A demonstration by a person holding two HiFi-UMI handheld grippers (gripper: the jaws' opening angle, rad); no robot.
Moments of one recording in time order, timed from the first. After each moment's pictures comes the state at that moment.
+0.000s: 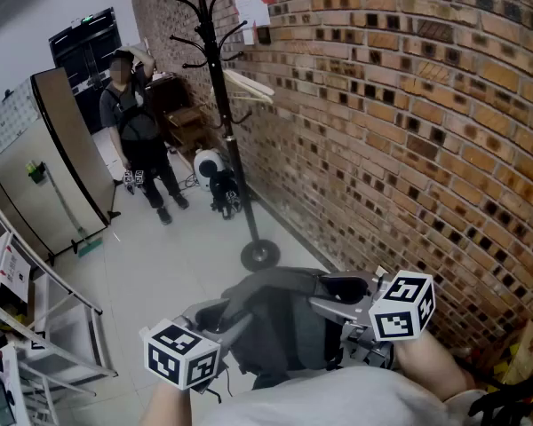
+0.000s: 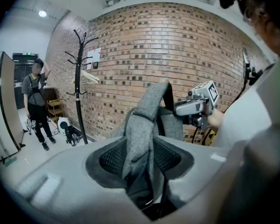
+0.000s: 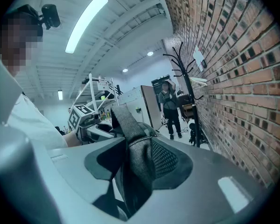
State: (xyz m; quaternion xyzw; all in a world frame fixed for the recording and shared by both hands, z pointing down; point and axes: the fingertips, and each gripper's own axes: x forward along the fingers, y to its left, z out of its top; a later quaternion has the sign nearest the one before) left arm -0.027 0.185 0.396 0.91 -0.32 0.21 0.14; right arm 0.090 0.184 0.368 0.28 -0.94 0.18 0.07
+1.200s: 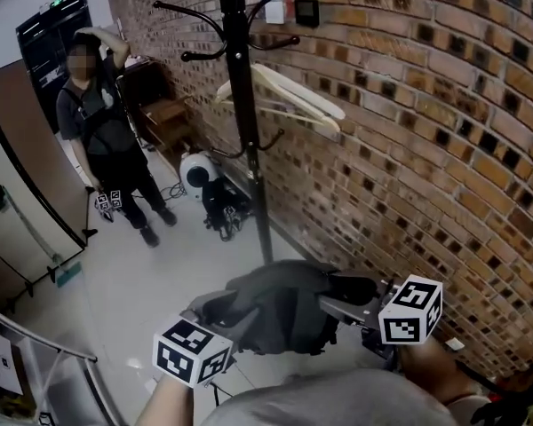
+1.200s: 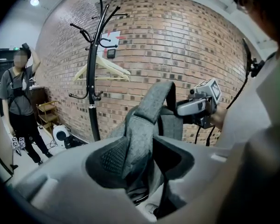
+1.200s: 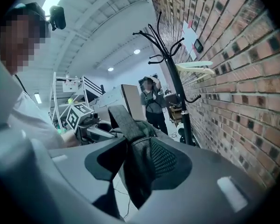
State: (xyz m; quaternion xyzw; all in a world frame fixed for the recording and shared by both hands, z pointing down) left arm -0.135 -0.187 0.409 0.93 -0.27 0.23 0.12; right arm -0.023 -0.169 0.379 0.35 -0.91 0.20 0.07
